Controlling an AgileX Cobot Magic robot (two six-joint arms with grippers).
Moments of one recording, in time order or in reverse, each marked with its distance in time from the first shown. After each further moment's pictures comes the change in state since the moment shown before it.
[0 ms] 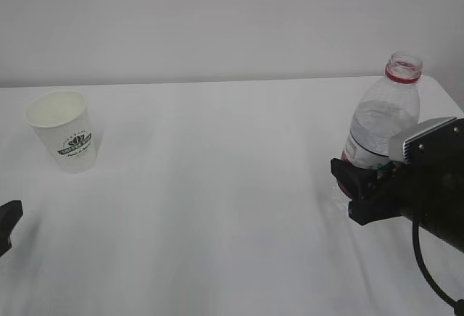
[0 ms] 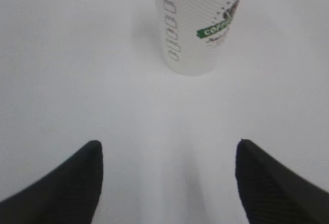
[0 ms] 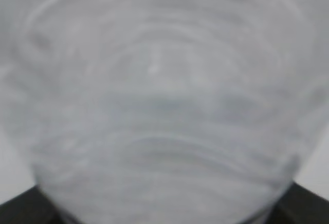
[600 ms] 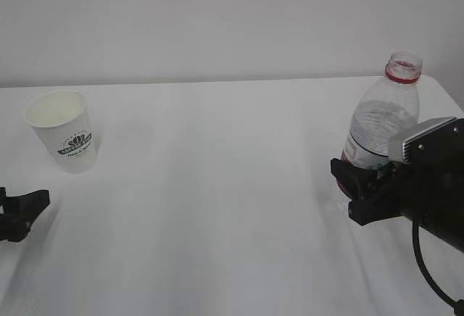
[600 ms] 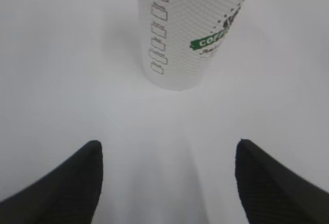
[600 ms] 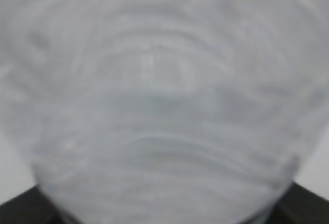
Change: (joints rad) left arm 0.236 0.187 -0.177 0.417 -0.002 -0.096; right arm 0.000 0.000 0.000 0.000 0.000 -0.005
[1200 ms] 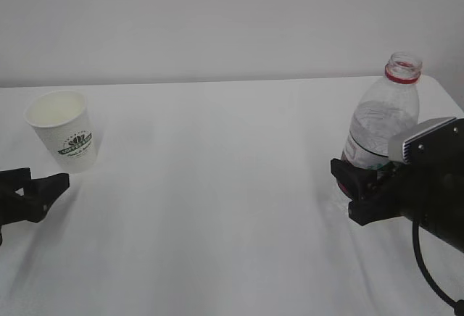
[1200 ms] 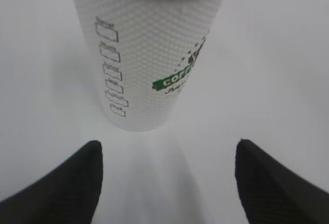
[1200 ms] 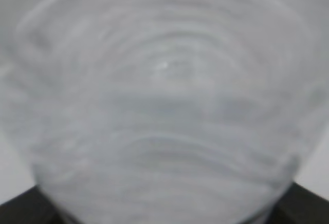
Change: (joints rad) left arm 0.002 0.079 -0.138 0.129 -0.002 -0.038; right arm 0.000 0.000 0.000 0.000 0.000 0.000
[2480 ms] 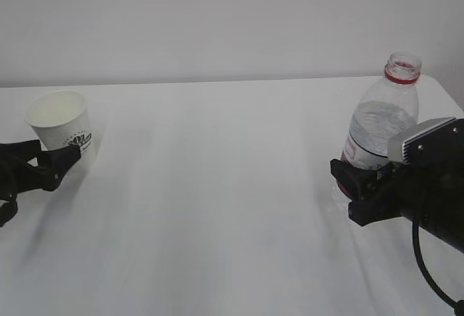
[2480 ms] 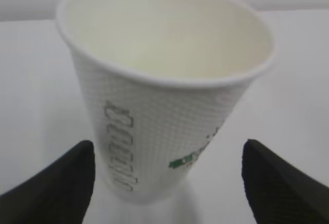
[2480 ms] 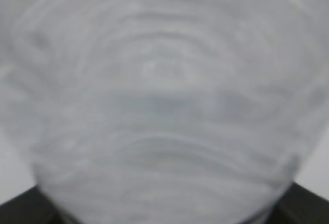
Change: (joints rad) left arm -0.004 0.061 -0.171 0.043 0.006 -0.061; right arm 0.000 0.000 0.000 -0.002 0.002 -0.002
